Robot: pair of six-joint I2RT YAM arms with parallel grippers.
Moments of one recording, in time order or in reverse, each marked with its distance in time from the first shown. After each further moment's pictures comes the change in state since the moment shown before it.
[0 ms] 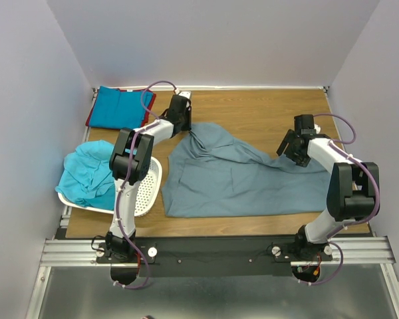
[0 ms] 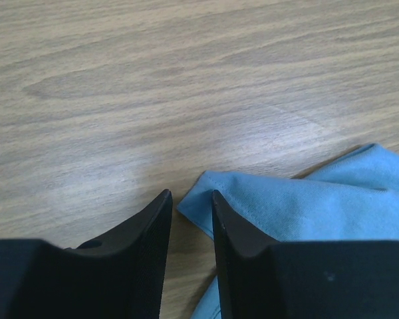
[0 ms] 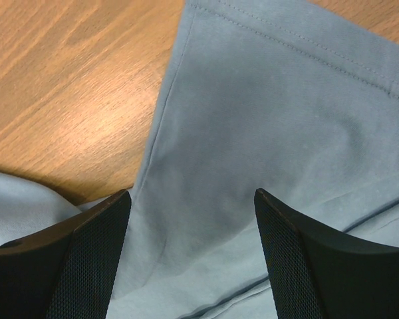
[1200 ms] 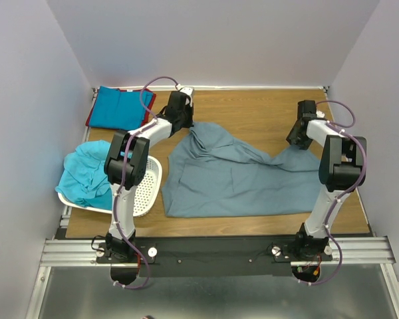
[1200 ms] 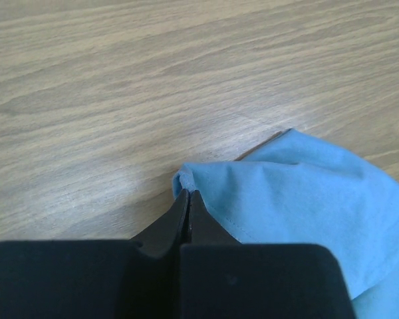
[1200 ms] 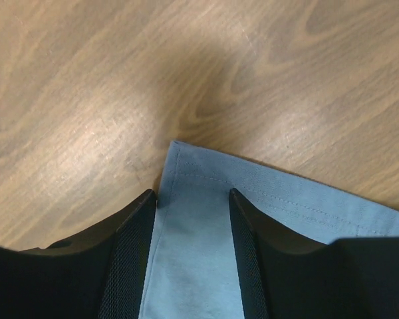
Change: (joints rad) left arm -0.012 -0.093 -0.033 0.000 0.111 0.000; right arm -0.082 0.345 0.323 0.021 0.101 -0.048
